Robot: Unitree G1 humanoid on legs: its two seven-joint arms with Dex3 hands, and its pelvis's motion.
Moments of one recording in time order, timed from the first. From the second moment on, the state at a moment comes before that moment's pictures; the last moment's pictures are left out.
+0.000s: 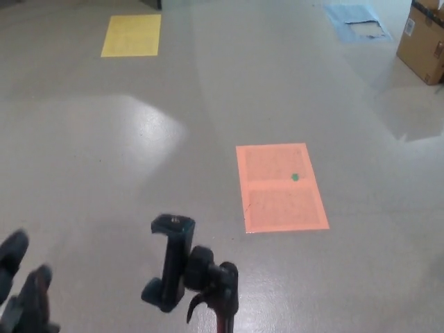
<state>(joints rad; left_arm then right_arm) 0.55 0.58 -0.17 -0.45 -0.62 -0.18 0.54 0.53 -0.31 0.23 0.21 -0.50 -0.49 -0.40</state>
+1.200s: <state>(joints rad) 0.73 0.53 -0.05 0.08 -0.47 -0.60 0.34 0.76 -0.36 0.14 0.16 -0.46 -0.63 -0.39</state>
